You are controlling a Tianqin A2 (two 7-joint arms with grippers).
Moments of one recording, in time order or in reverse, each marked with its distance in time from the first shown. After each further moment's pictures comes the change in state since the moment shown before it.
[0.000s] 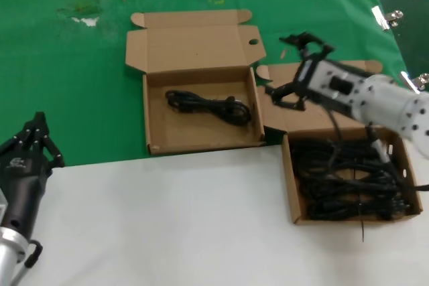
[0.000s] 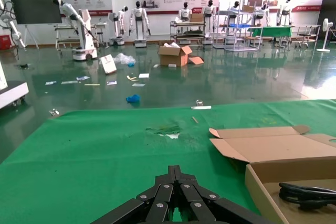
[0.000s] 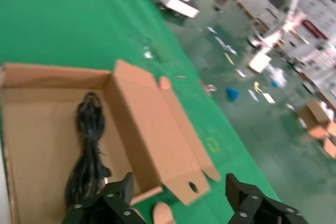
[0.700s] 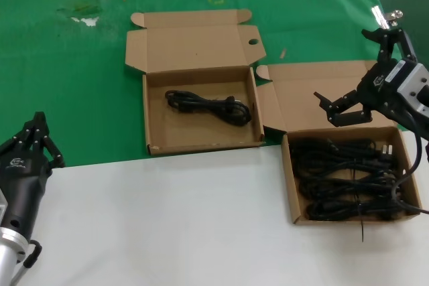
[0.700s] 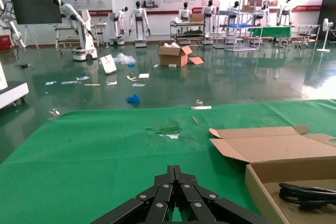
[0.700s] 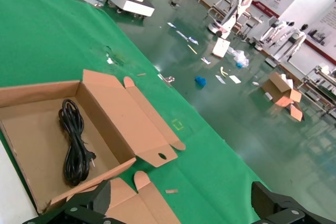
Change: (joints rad) left arm 0.000 0.000 0.000 0.000 0.000 0.000 0.000; right arm -0.343 0.191 0.293 0.436 0.011 -0.058 0.316
